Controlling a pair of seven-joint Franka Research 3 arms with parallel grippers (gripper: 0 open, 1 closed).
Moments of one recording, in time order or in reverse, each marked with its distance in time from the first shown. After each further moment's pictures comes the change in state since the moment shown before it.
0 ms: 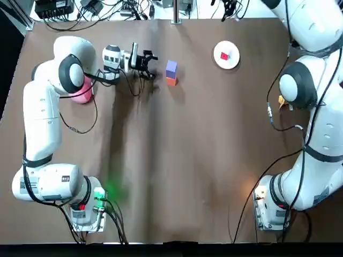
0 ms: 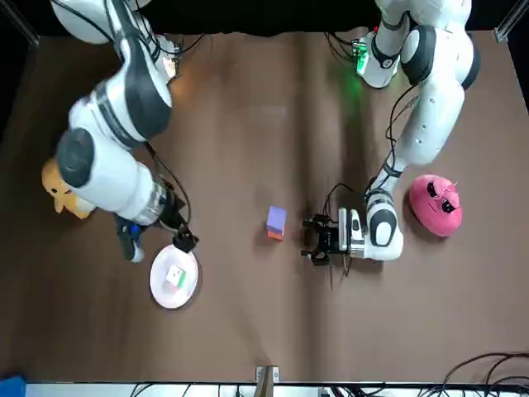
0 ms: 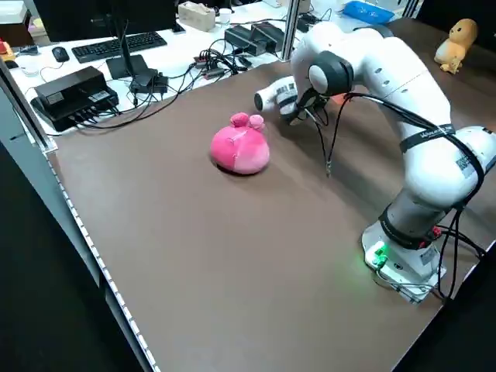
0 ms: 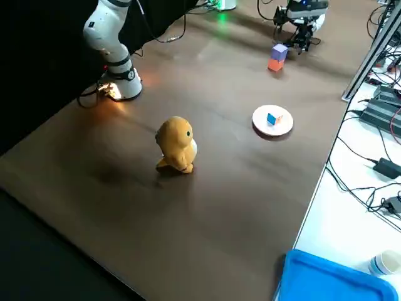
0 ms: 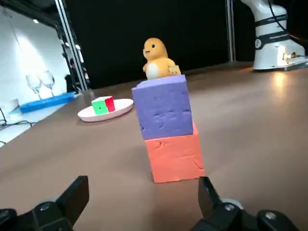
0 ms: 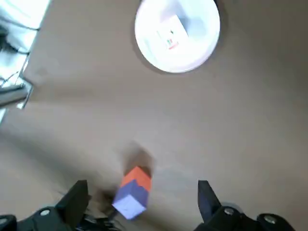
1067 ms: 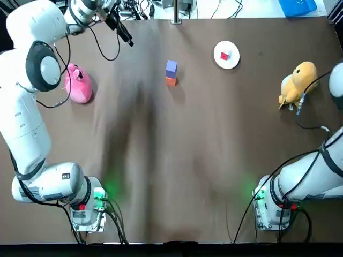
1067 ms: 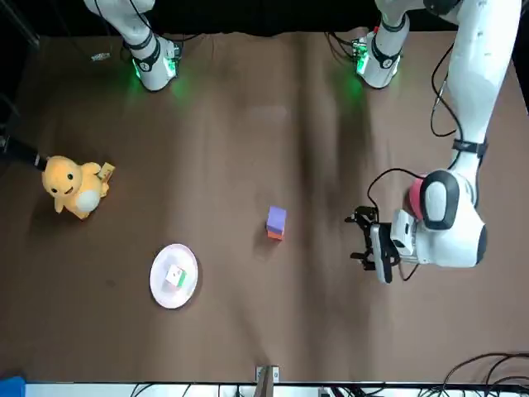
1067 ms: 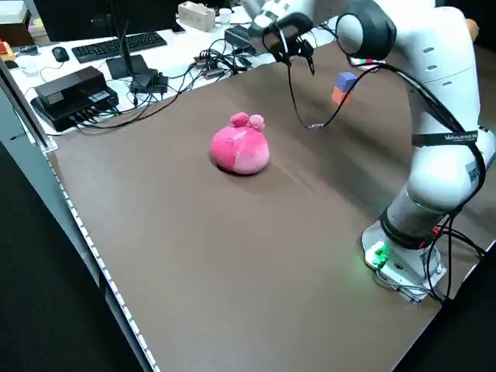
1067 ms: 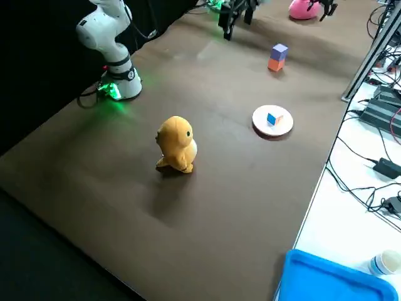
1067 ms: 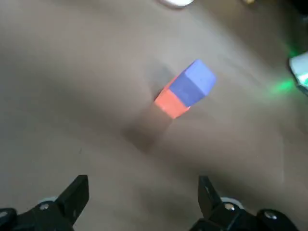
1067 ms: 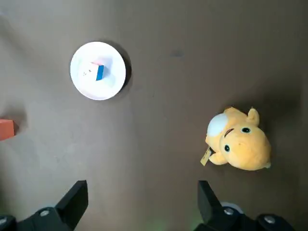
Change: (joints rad) left arm 0.073 -0.406 -0.001 0.038 0.762 -0.043 -1.498; right arm -0.365 -0.346 -0.077 -0.126 -0.141 -0.337 -1.223
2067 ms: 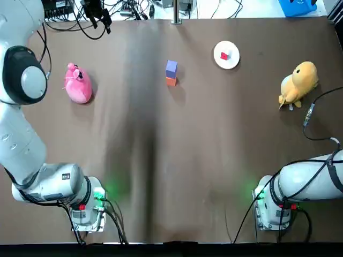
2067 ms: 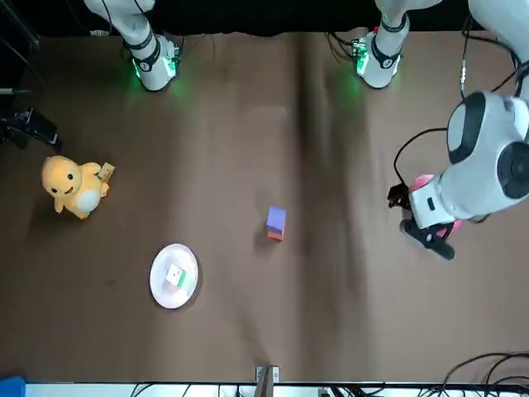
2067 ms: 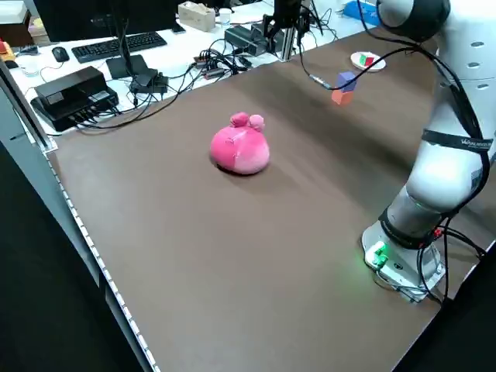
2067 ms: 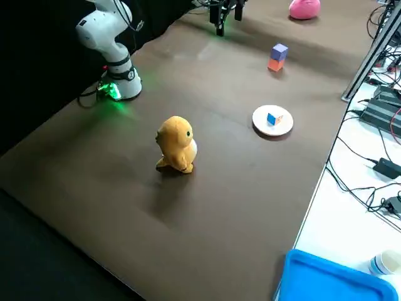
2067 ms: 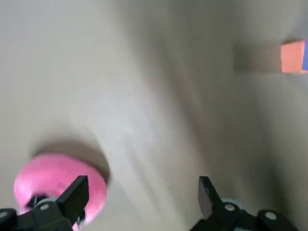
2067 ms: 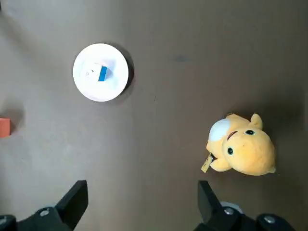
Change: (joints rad) left arm -0.010 -0.299 -0.010 -0.002 0.625 -0.243 -1.018; right arm -0.016 -0.248 0.070 -0.370 -0.052 0.227 -0.014
